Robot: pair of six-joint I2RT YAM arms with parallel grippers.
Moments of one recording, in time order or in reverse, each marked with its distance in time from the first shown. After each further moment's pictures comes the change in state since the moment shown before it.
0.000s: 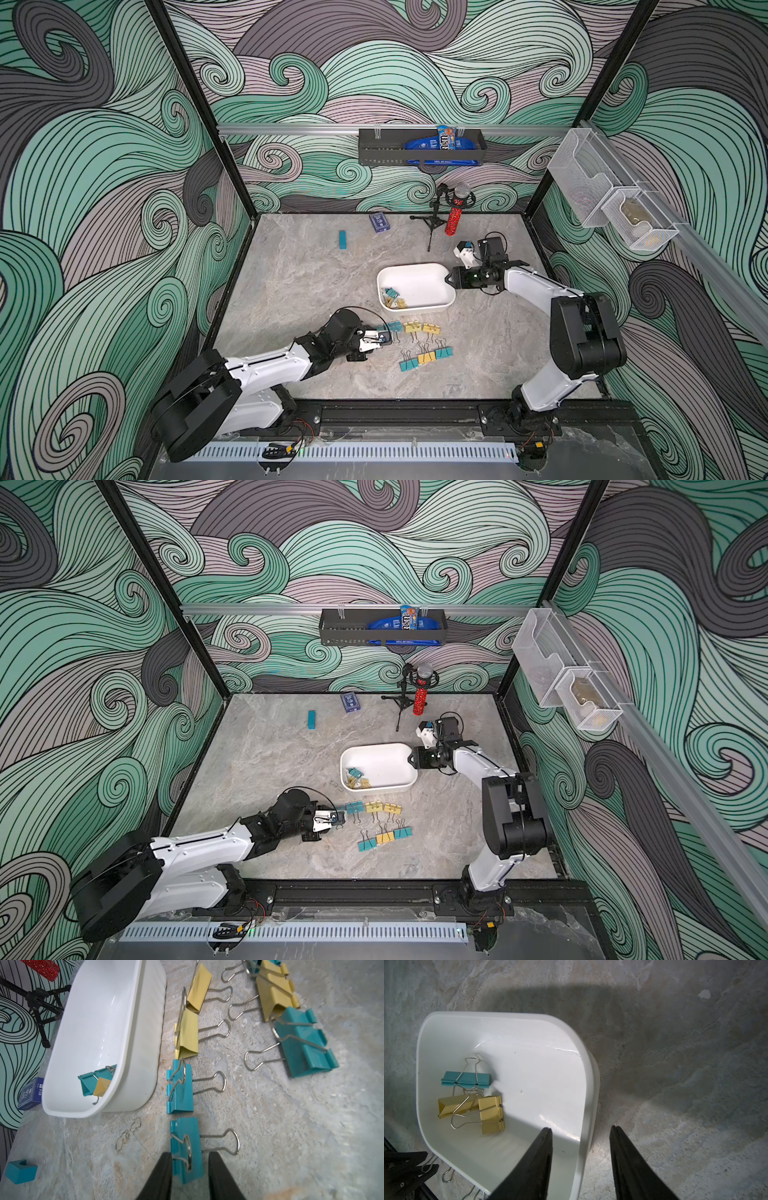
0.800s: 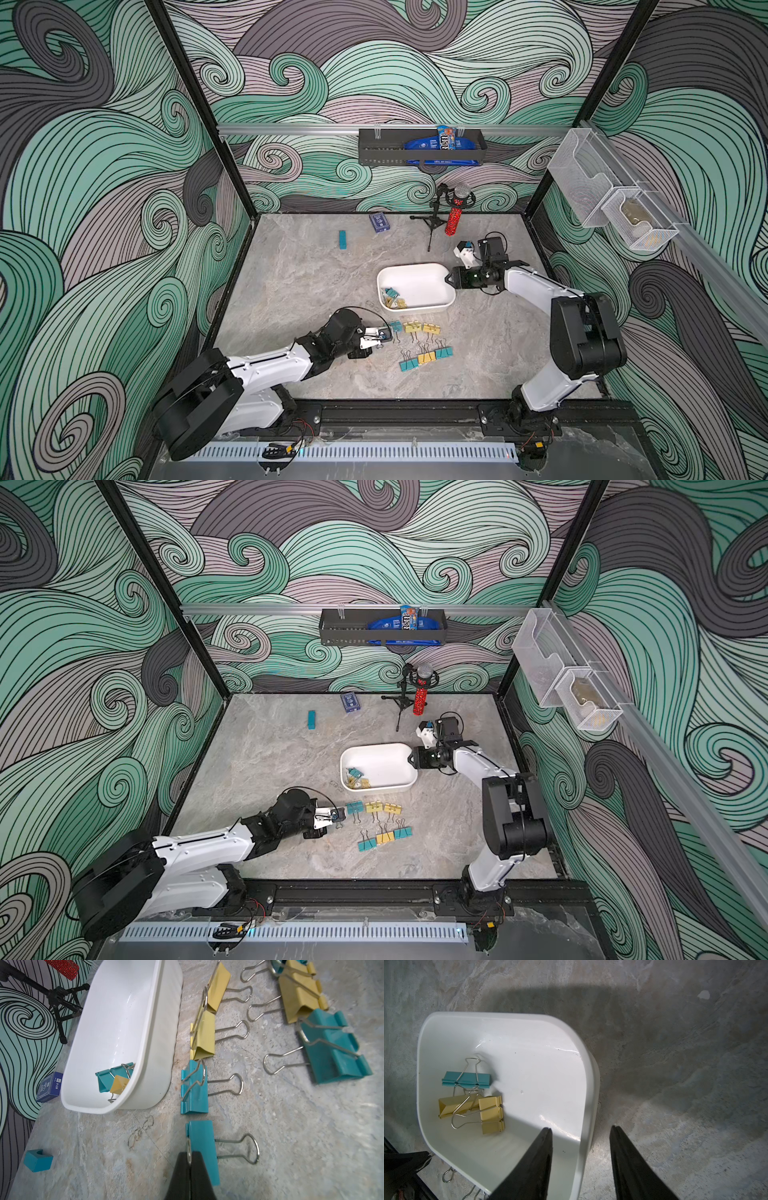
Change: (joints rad) left arm 0.000 0.036 -0.021 0.078 -0.061 -0.014; right arm 0.000 -0.002 0.000 0.000 0.000 0.000
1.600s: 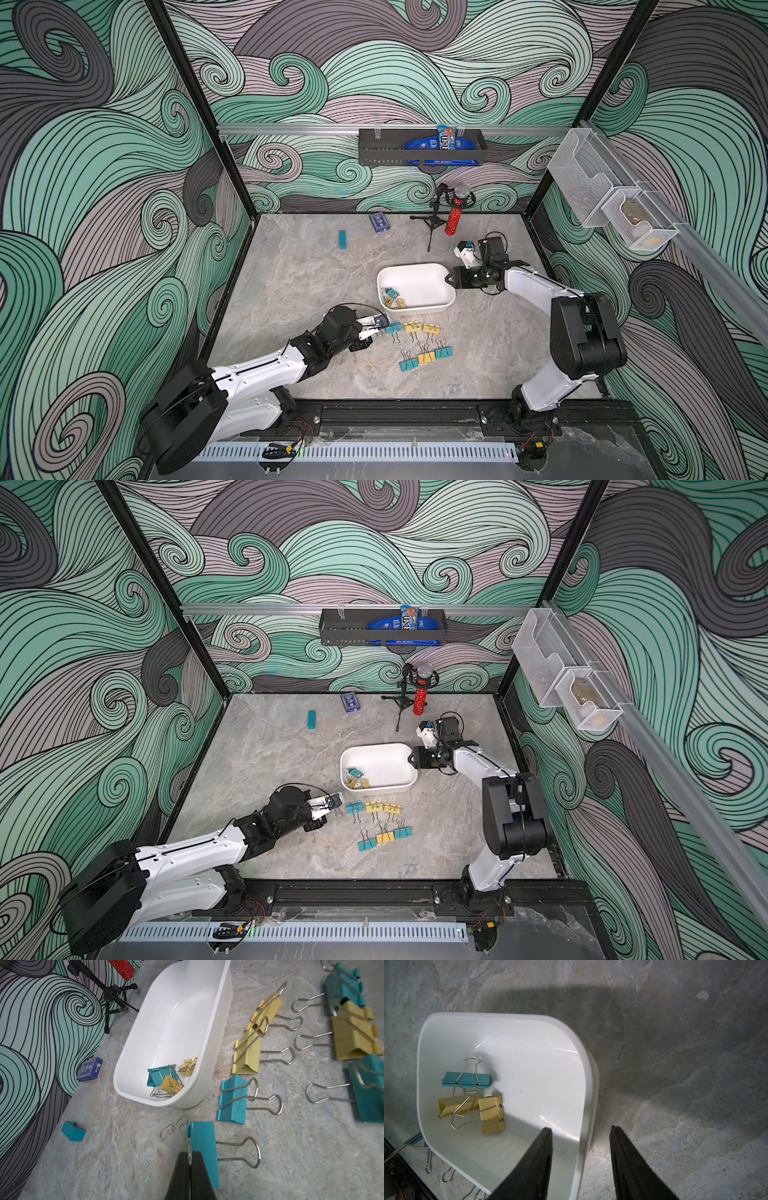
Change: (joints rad) left arm 0.000 -0.090 0.006 0.013 -0.085 -0.111; right arm -0.002 0.000 0.000 0.000 0.000 0.000
